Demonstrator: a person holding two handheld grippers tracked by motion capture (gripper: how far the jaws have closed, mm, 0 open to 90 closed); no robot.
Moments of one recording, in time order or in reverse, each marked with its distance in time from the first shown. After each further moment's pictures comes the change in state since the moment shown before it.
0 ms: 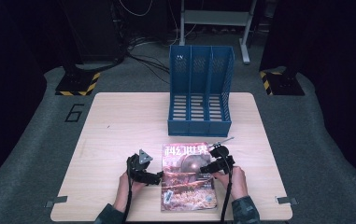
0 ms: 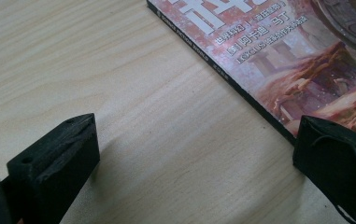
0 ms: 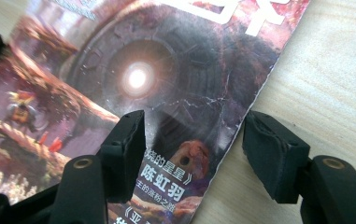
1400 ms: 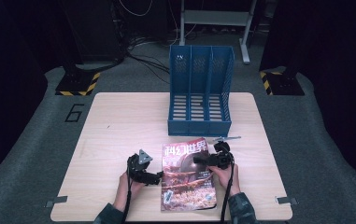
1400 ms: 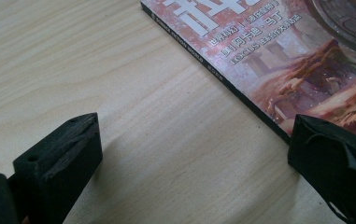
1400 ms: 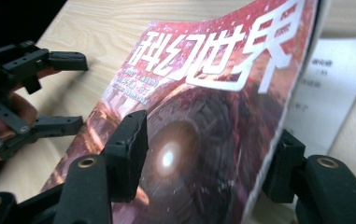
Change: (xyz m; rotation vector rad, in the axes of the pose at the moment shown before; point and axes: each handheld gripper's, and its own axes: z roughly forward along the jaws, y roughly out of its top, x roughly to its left) left arm 0.001 0.000 -0.001 0.005 -0.024 0.023; right arm -0.021 0.008 0.017 -0.265 0.300 0.046
